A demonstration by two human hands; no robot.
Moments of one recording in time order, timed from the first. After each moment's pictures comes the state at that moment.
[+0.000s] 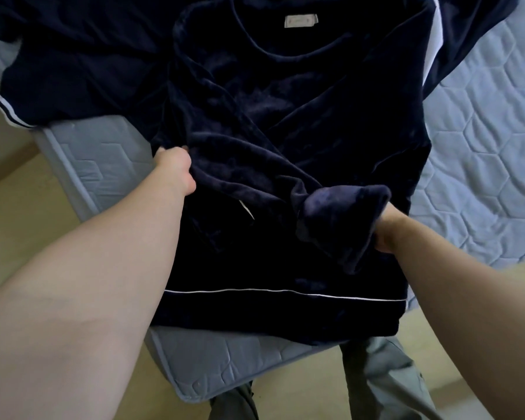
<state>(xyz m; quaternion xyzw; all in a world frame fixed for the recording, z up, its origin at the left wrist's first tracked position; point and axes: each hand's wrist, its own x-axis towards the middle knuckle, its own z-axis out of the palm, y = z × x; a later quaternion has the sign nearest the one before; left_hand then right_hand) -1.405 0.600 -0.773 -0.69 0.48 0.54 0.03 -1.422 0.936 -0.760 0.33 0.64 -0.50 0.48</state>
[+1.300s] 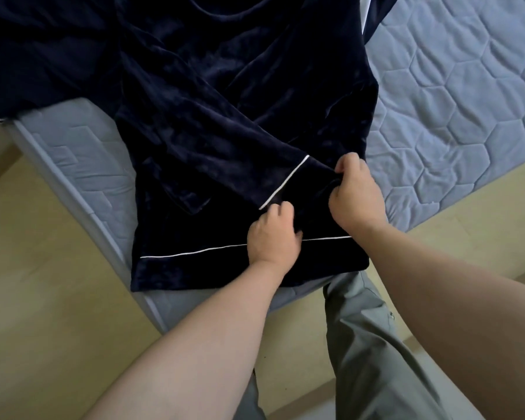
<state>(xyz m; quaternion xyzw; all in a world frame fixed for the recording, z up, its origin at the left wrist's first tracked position) -1.243 0.859 -0.749 -0.12 0.95 0.19 0.22 -1.338 0.998 -0.746 0.01 0.94 -0.28 0.21</state>
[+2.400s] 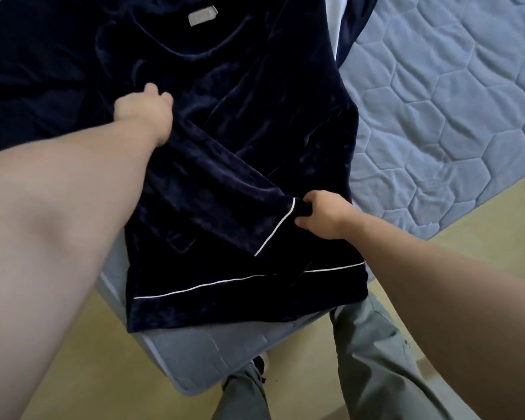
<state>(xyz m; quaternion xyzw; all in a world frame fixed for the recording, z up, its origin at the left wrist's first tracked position) -1.507 0.664 -0.747 -0.07 0.92 -0.23 0.32 -1.393 0.999 -0.780 -0.04 0.82 -0.27 0.50</state>
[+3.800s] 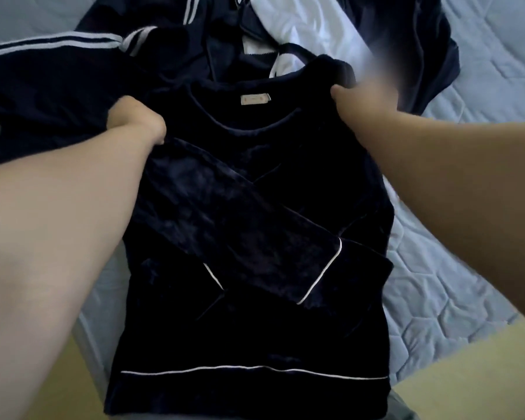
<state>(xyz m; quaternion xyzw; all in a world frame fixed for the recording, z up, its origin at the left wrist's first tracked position) -1.591 0.574 -0.750 -0.50 0.85 0.14 0.12 -1.683 0.906 -0.759 0.21 0.89 -0.36 0.18</state>
